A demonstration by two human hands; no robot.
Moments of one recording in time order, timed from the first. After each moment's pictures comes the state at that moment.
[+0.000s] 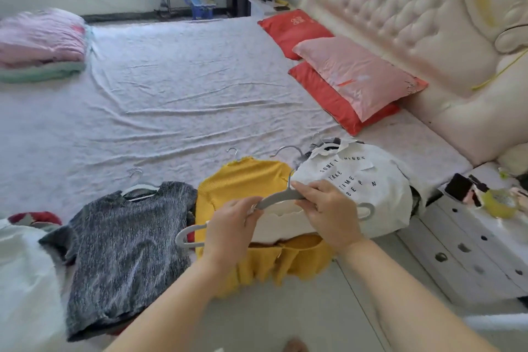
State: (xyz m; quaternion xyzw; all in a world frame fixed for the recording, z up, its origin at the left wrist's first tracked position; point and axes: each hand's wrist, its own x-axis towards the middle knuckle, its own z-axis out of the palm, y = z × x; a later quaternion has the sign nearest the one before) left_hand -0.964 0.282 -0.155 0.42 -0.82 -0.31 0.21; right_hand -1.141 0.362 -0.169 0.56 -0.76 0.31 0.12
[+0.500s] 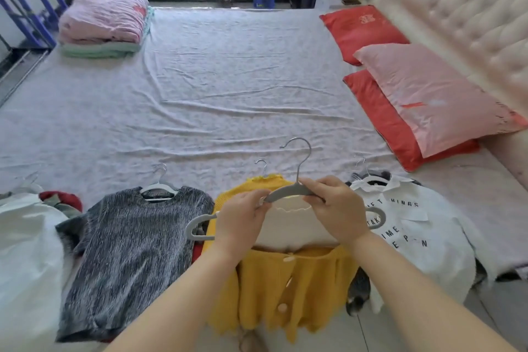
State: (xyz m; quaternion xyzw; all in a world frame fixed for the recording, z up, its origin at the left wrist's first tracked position) left_hand -1.045 0.159 -0.184 0.52 -0.78 -0.28 0.22; right_hand -1.230 0.206 -0.183 0.62 -0.71 0.33 0.00
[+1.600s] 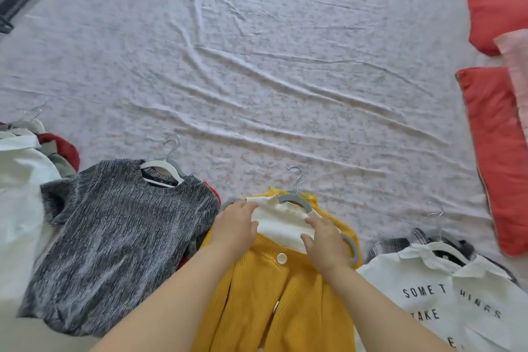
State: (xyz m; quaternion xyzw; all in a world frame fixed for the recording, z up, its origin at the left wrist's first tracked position) left_hand -1.075 -0.025 -0.341 0.65 -0.69 -0.32 -0.02; right_hand -1.266 0.008 -0.357 0.56 -0.75 0.01 -0.36
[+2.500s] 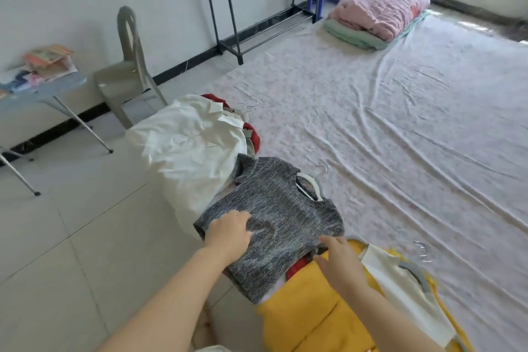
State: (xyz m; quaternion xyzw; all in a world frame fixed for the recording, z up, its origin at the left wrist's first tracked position) left_hand -0.813 0.151 -0.219 0.84 -0.49 -0.25 -0.02; right_hand -1.029 0.066 -0.255 0.79 -0.52 -0.10 -0.32
